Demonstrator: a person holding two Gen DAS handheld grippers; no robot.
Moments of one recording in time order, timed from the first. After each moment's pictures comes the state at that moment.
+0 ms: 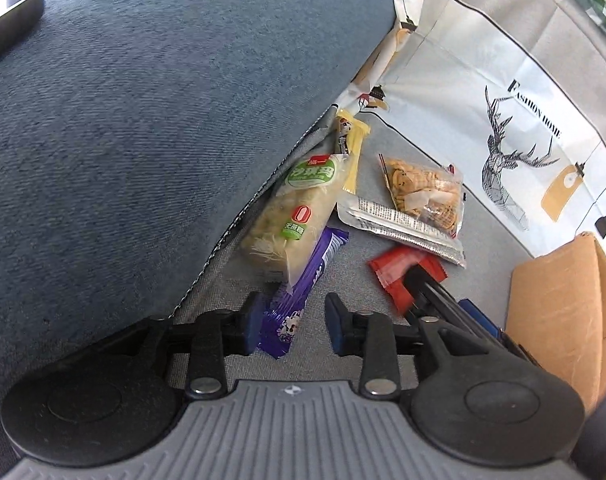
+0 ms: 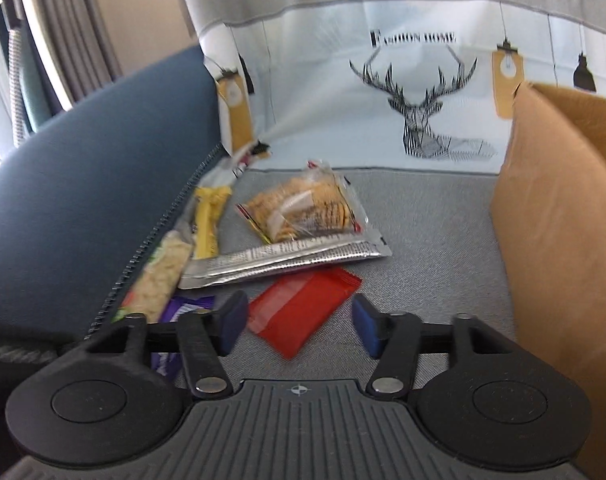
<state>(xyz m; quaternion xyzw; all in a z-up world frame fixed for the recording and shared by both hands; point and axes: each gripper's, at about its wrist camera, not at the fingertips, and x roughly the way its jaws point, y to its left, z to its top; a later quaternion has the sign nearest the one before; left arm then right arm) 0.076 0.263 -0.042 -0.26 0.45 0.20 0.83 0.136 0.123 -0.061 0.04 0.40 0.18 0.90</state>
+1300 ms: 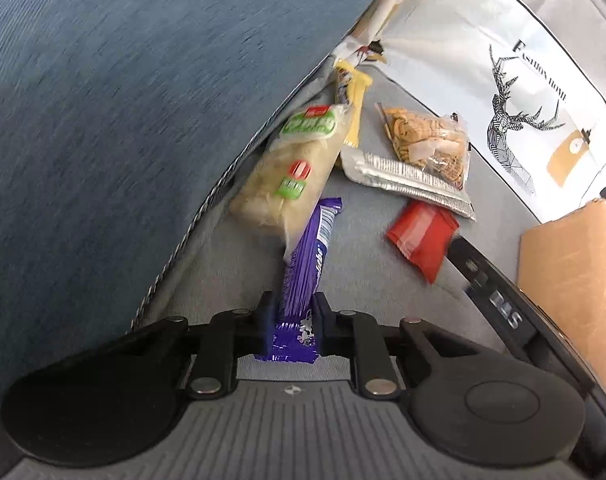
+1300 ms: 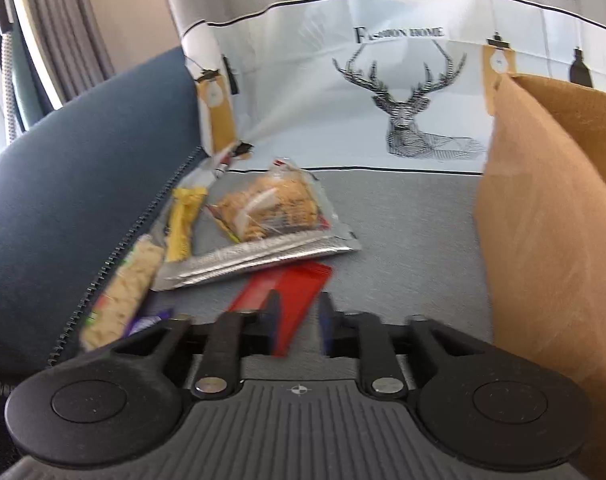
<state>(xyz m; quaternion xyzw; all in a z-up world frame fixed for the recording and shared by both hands) 0.083 0.266 -0.069 -0.28 0.50 0.17 0.80 0.145 0.097 -0.065 0.04 0.39 0.19 0.90</state>
